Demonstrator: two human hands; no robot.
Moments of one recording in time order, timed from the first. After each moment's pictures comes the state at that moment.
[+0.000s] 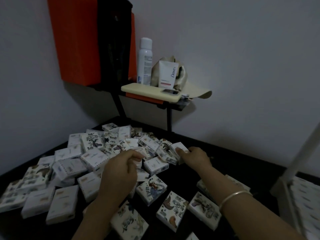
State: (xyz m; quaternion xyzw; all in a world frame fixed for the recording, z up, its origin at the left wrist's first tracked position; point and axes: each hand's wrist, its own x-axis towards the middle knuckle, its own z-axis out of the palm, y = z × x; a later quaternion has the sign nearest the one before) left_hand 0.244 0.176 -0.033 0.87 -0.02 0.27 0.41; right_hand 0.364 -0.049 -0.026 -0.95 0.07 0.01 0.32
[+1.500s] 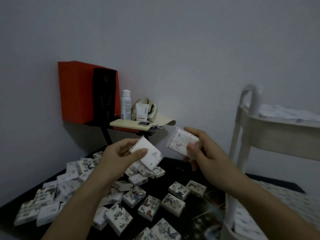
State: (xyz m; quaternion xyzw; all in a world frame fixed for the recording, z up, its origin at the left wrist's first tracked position) left_hand 0.125 0.128 0.127 0.73 -0.11 0.14 0.66; right_hand 0.103 -0.106 0.149 -0.83 -0.23 -0.19 0.48
